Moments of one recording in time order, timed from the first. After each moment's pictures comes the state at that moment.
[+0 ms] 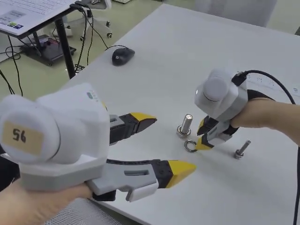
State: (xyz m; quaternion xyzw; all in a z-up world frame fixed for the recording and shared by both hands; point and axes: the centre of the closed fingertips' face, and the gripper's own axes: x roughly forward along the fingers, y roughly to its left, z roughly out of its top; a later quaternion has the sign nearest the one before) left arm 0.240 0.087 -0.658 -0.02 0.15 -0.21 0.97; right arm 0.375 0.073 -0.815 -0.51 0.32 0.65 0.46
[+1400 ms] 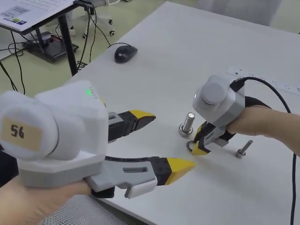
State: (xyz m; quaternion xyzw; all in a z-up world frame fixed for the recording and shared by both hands) left arm 0.238 0.091 -0.659 -0.02 0.15 -0.21 0.97; right arm 0.359 0.075 -0.819 -0.49 0.34 0.66 0.47
